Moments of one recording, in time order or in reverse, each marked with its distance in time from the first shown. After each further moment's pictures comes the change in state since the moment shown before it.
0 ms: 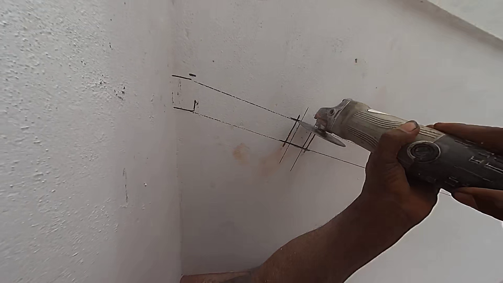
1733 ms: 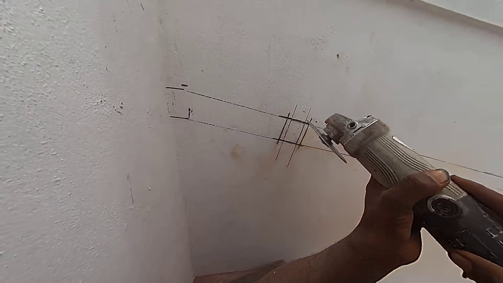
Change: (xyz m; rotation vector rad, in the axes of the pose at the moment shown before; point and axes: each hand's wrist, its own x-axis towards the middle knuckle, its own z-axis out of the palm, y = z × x) left_hand -0.049 -0.036 -0.031 0.332 0.112 -0.066; right_hand -0.095 0.003 0.034 0.339 -0.019 0.218
